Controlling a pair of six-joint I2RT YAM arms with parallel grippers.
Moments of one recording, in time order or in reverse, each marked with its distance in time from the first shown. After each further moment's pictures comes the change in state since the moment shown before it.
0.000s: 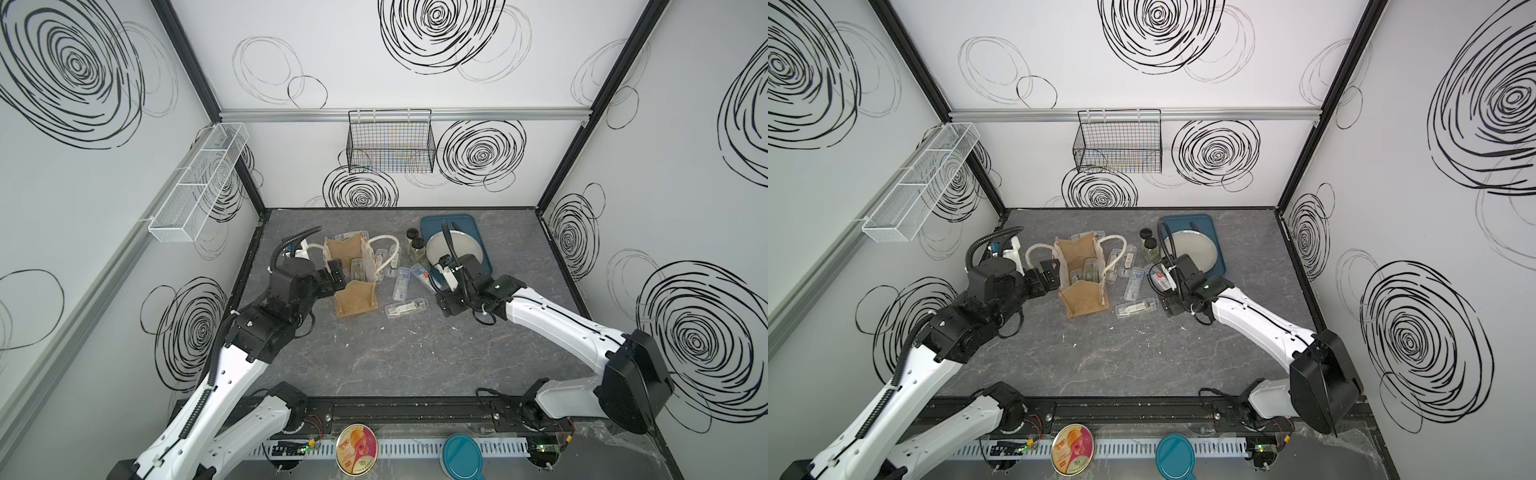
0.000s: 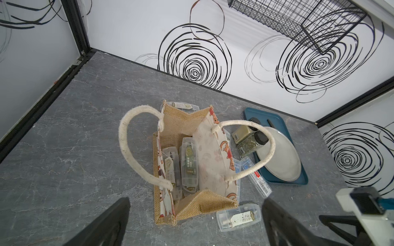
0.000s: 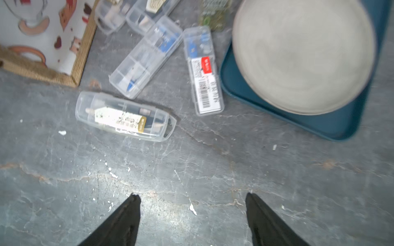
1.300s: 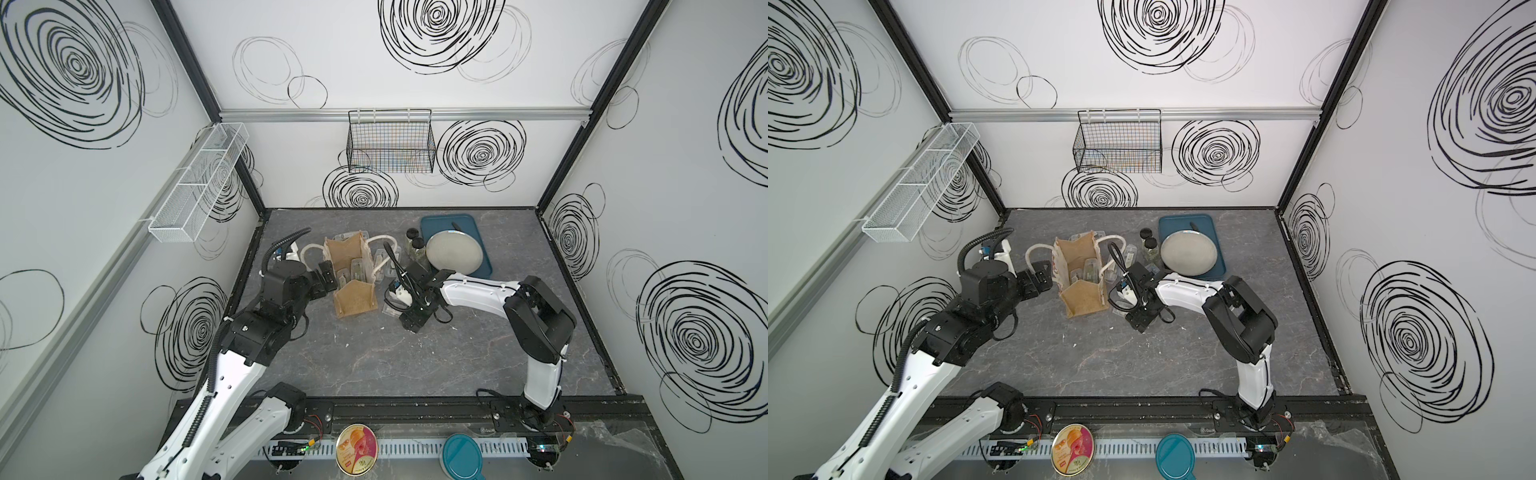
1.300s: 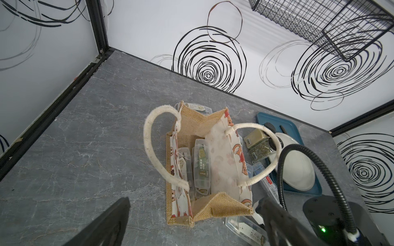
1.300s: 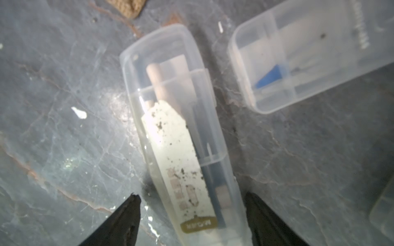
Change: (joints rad) left arm 0.092 -0.037 -0.042 -0.003 0.028 0.012; right arm 0.138 0.510 0.269 -0.033 -0.163 -0.203
